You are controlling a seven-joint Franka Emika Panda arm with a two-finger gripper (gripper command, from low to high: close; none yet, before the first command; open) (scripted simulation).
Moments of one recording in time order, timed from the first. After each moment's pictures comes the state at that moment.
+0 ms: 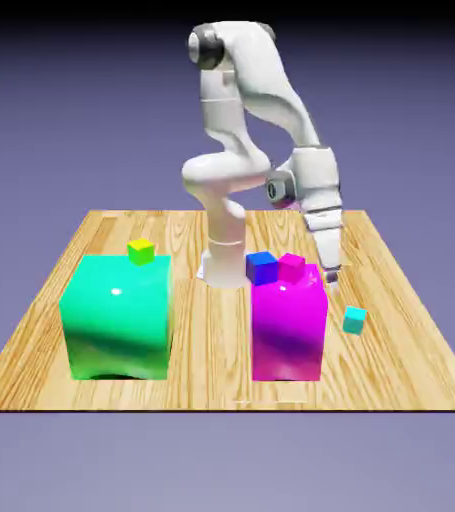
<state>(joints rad) 0.52 -0.10 0.01 -2.69 -0.17 2.95 -0.22</state>
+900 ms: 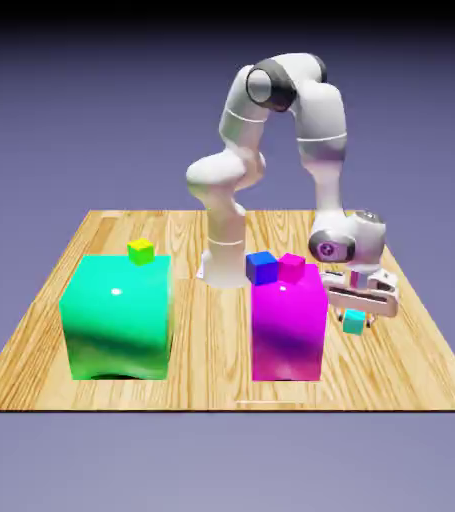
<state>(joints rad) 0.74 0.30 0.11 -2.62 -0.43 2.93 -0.69</state>
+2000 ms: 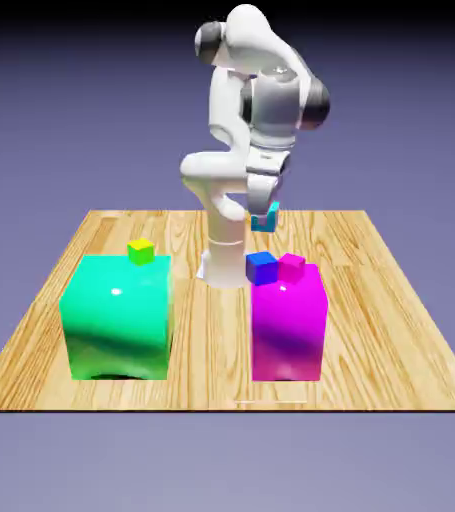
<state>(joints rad) 0.05 -0.50 0.15 -2.53 0.02 2.01 -0.35</state>
